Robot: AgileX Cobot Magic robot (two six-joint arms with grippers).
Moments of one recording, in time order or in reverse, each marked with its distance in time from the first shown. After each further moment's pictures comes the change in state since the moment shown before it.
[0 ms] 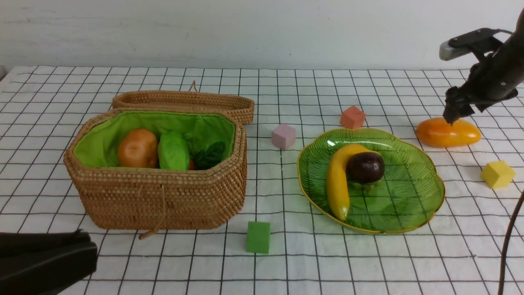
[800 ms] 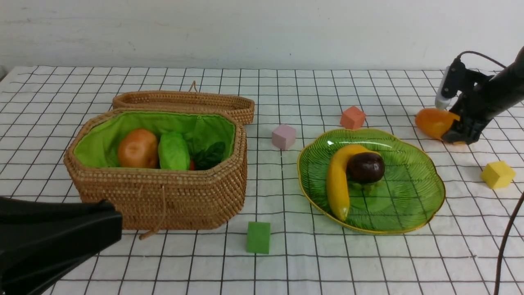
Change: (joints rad) right arm -0.060 0.146 -0.018 0.172 -0.193 -0.782; left arm 0.000 0.052 0.000 0.001 -0.099 0.001
